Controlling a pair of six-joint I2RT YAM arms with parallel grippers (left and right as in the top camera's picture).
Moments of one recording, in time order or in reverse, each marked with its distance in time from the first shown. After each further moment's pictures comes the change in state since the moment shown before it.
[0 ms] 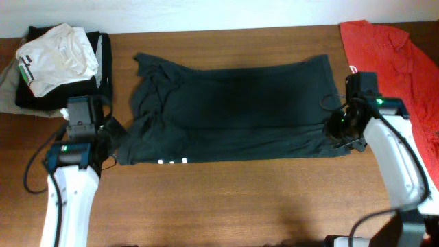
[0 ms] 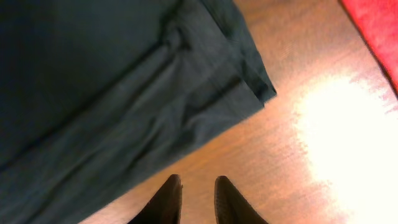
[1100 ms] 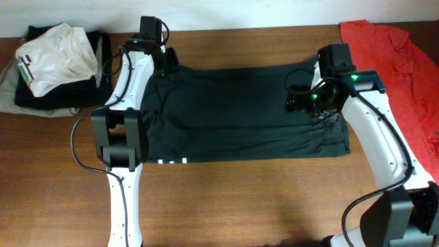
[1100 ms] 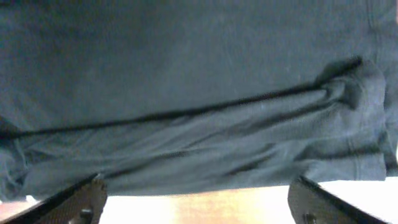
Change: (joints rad) left arm -0.190 1.333 1.266 -0.084 0.168 0.161; right arm 0.176 0.169 0.243 0.032 -0.186 -0.171
